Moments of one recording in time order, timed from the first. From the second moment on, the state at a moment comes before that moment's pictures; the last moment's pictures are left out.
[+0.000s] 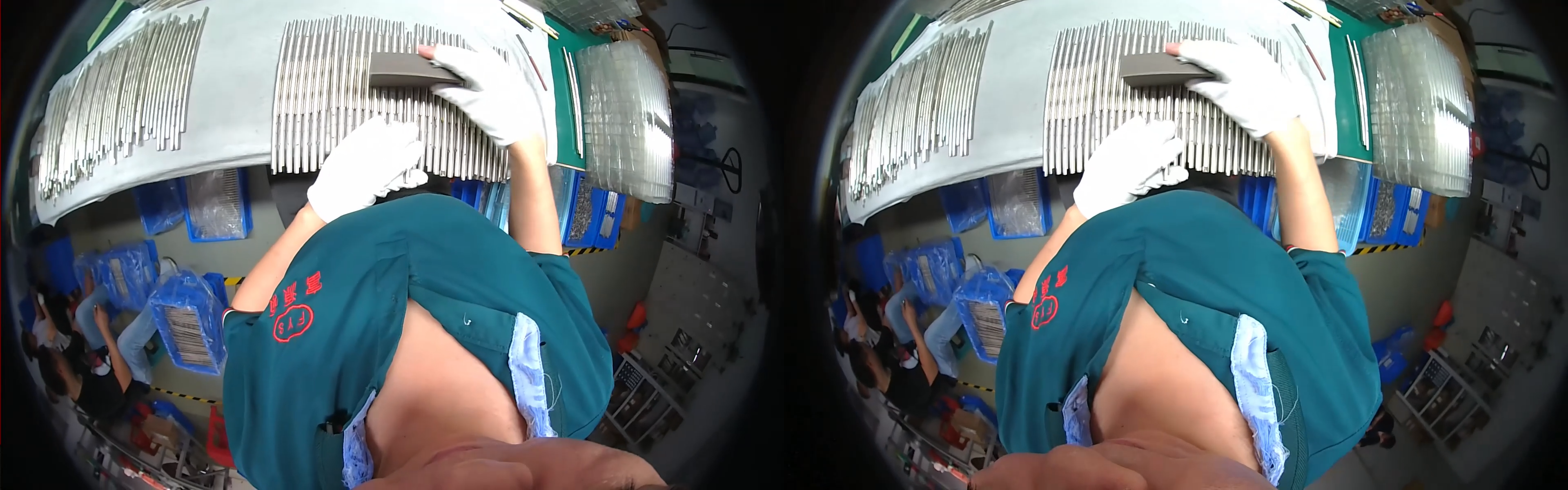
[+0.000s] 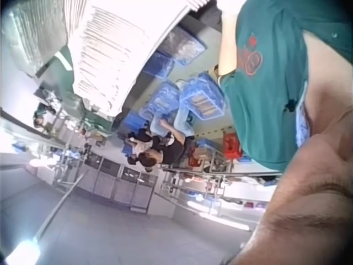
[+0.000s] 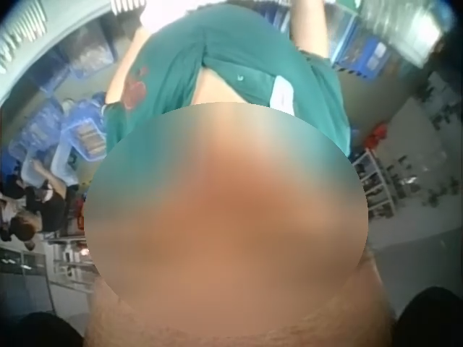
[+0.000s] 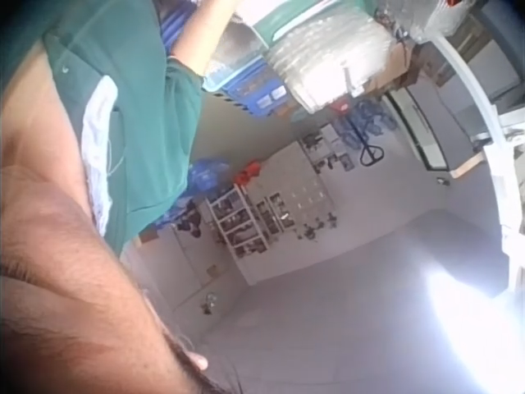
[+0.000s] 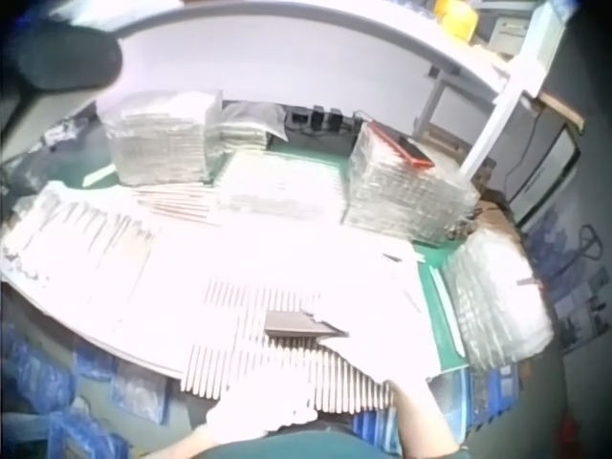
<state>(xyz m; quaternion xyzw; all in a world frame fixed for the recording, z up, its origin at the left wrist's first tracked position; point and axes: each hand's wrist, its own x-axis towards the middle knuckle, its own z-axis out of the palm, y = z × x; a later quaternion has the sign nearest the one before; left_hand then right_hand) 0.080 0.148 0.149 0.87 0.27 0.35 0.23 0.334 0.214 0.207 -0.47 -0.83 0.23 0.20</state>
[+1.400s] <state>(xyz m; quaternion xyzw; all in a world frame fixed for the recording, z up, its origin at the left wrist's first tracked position) 0.081 0.146 0.140 0.87 0.29 0.35 0.20 0.336 0.198 0.208 -0.53 -0.79 0.17 0.26</state>
